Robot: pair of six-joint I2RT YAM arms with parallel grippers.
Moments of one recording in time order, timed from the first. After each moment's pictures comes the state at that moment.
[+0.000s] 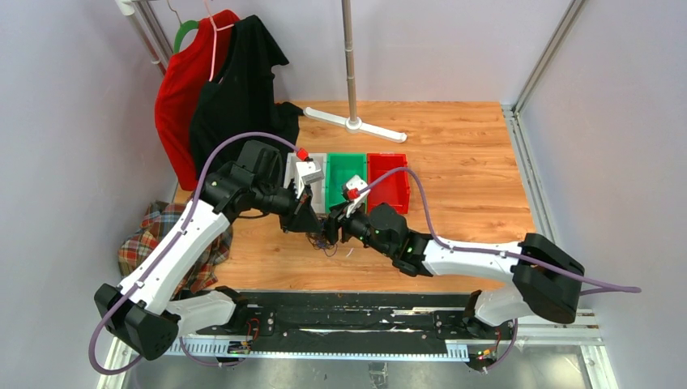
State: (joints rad) left arm -0.49 1.13 1.17 -0.93 0.84 0.26; right arm 1.09 1.36 0.70 0.55 0.15 0.20
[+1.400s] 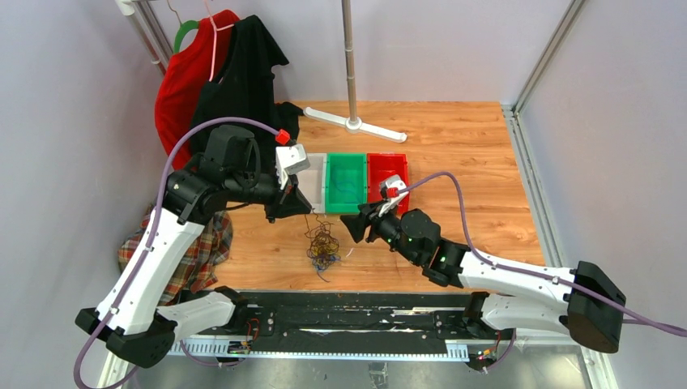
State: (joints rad) left arm -0.49 1.08 1.45 -1.06 0.72 0.33; right arm 1.07 1.07 0.53 0.43 0.31 0.32
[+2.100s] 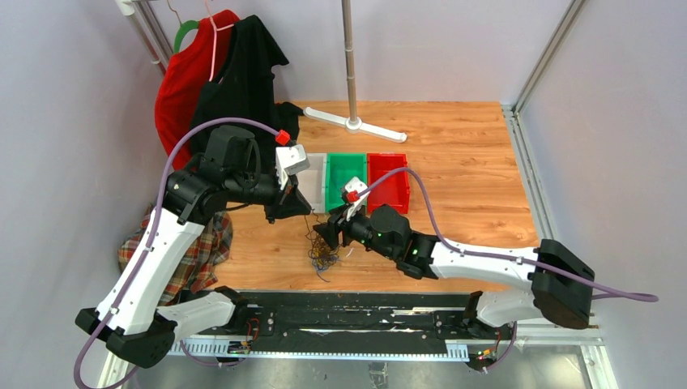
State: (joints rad) left arm -0.49 1.08 1.45 -1.07 0.71 0.32; right arm 1.14 1.29 0.73 0.43 0.16 0.20
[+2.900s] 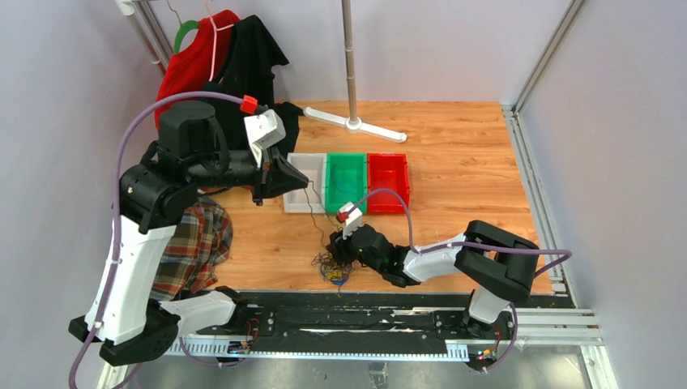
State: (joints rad) left arm -0.49 1.13 1.78 -1.08 0.77 0.20; right arm 1.13 1.66 0.60 0.65 0.23 0.28
